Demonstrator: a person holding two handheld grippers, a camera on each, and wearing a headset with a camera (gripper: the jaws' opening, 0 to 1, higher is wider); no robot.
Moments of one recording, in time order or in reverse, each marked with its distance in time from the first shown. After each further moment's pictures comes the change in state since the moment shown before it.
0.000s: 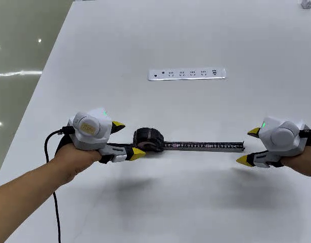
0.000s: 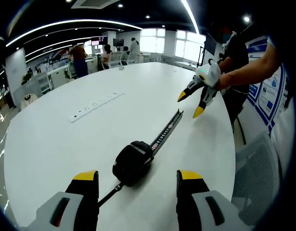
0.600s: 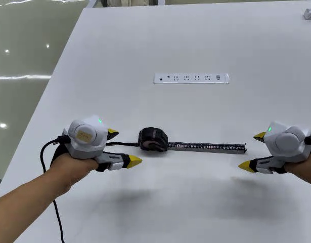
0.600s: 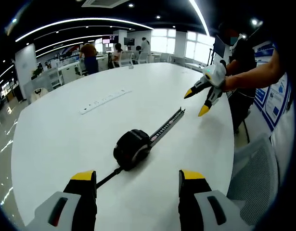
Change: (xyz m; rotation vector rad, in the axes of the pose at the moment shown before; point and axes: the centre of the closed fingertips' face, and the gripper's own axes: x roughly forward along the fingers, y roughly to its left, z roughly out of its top) left arm -0.036 -0.014 -0.018 -0.054 0.010 0.081; right arm -0.015 0.012 0.001 0.051 -0.019 -0.035
